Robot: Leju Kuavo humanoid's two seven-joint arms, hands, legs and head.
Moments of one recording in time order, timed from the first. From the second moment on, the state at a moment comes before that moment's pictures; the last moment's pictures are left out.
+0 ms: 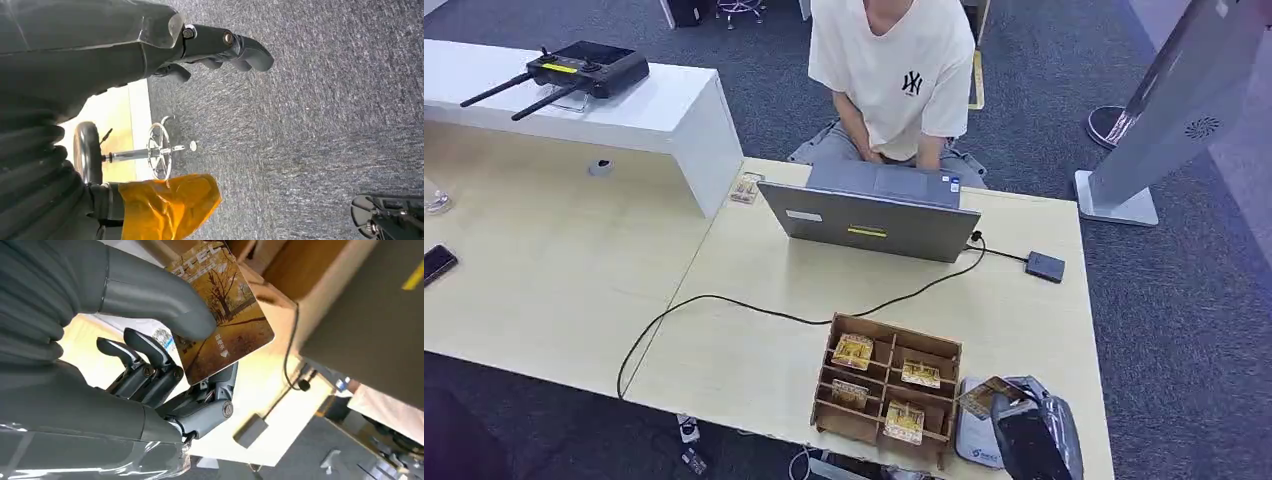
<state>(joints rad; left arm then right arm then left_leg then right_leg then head) -0.02 -0.07 0.96 -0.21 -1.35 0.01 0.13 0.19 -0.19 0.44 -1.60 0.37 -0.42 0.06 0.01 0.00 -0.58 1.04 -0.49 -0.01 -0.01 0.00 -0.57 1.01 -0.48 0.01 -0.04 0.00</state>
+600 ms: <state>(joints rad) -0.02 -0.07 0.98 -0.21 -1.36 0.01 0.13 0.21 -0.19 0.40 -1.60 0.42 -0.35 0.12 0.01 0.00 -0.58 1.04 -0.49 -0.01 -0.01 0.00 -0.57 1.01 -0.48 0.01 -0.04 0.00</state>
